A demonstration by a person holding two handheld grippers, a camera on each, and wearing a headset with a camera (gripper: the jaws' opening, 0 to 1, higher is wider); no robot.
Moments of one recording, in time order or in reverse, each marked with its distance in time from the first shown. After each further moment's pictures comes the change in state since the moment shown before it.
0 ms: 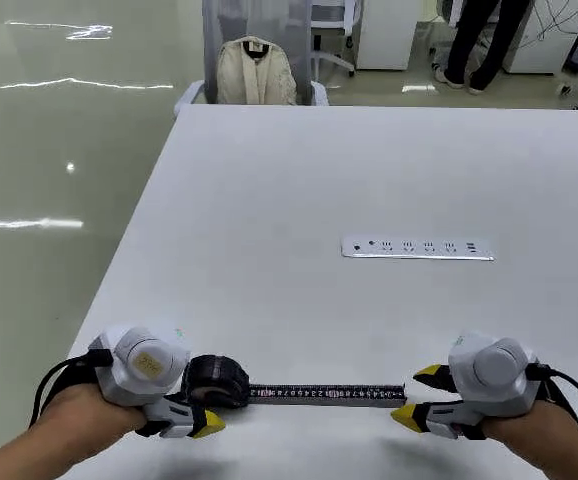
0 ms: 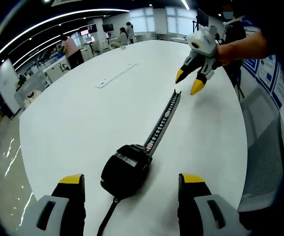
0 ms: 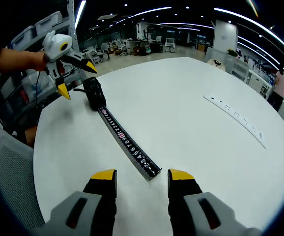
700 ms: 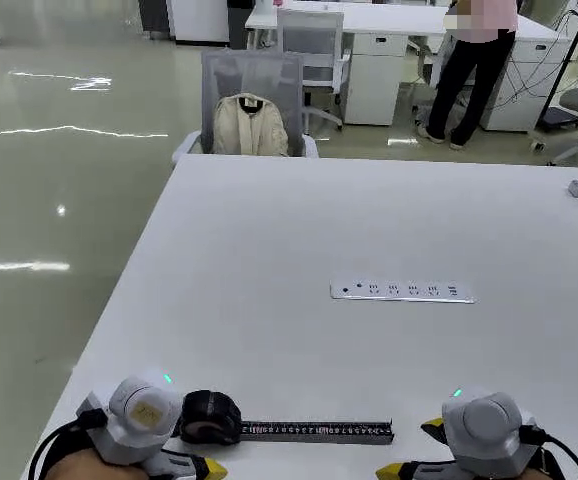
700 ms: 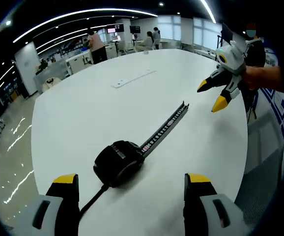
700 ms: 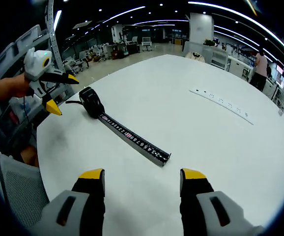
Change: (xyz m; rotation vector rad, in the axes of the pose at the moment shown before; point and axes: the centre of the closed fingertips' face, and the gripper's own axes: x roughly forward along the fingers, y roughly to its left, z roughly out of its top) left arm -0.030 -0.023 -0.003 -0.288 -0.041 0.168; right arm -0.036 0.038 0.002 0.219 -0.016 -0.150
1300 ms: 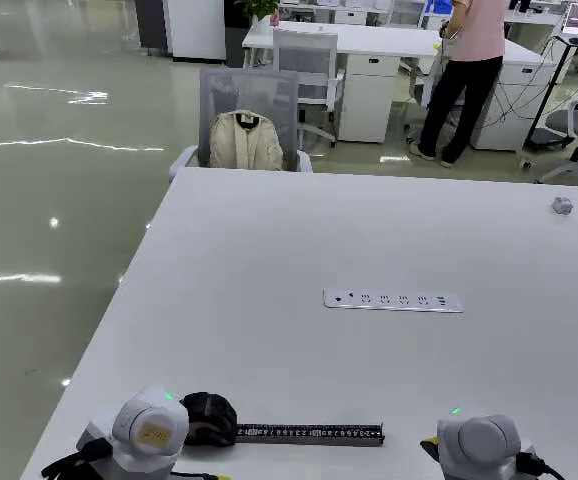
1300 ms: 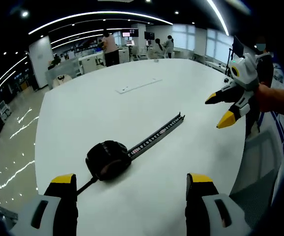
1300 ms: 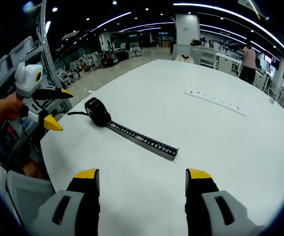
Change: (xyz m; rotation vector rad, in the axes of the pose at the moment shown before) left arm -0.028 -0.027 0.004 -0.106 -0.043 0.047; right arm -0.029 0.031 0.002 0.104 -0.050 -0.052
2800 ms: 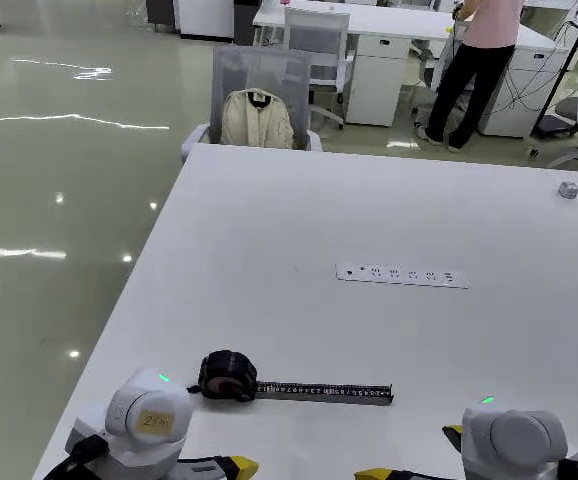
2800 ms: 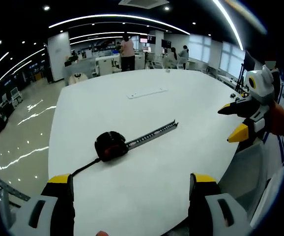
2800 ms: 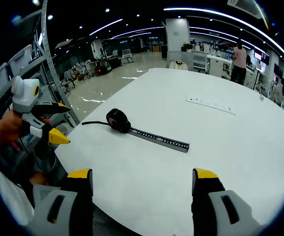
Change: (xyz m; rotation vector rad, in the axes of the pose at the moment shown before) left arm -0.083 -0.022 -0.014 -0.130 -0.040 0.080; right arm -0.074 0.075 0.011 0.065 -0.049 -0.049
